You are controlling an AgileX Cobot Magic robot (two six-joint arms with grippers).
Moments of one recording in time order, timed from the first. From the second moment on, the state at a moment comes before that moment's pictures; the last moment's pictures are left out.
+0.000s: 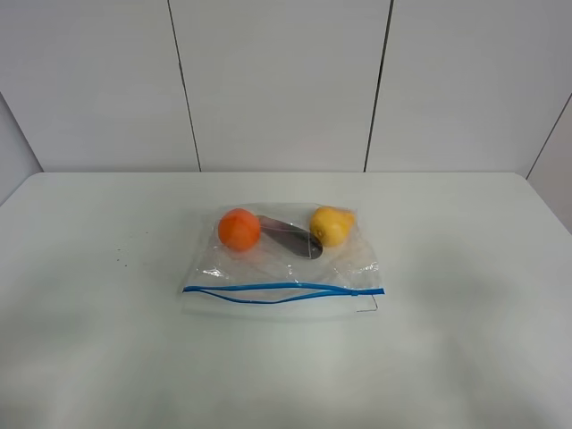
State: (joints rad) left arm 0.00 -0.01 -0.49 -0.02 1.06 0.06; right arm -0.04 0.27 -0.51 0.02 0.91 -0.02
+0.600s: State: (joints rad) left arm 0.00 -0.01 -0.49 -0.02 1.06 0.06; right arm -0.04 1.14 -0.65 0.27 0.61 -0.25
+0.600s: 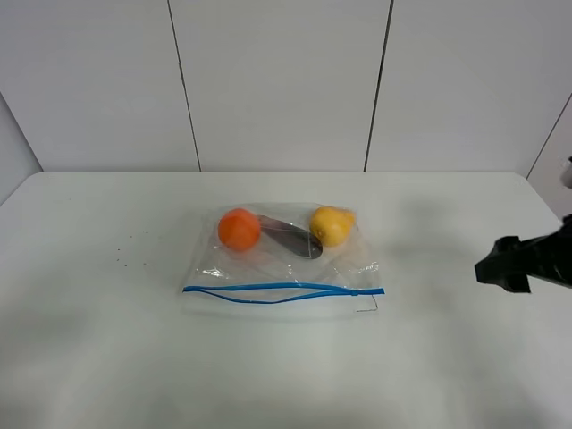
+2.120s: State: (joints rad) left arm 0.00 -0.01 -0.49 -0.02 1.06 0.06; right arm -0.12 2.27 -1.14 1.32 1.18 -1.26
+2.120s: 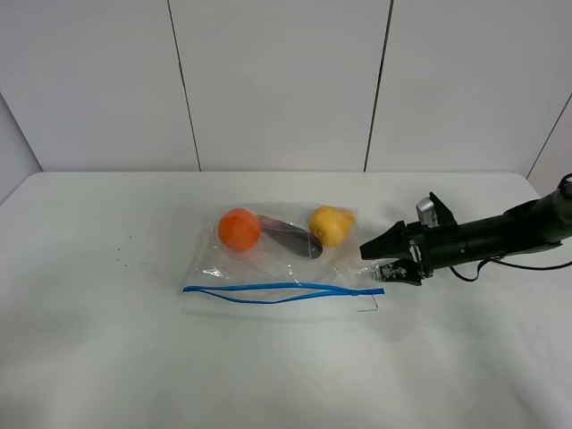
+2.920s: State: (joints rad) left arm 0.00 -0.01 -0.49 -0.02 1.06 0.06; right arm -0.05 2.29 -1.16 1.37 1.20 -1.23
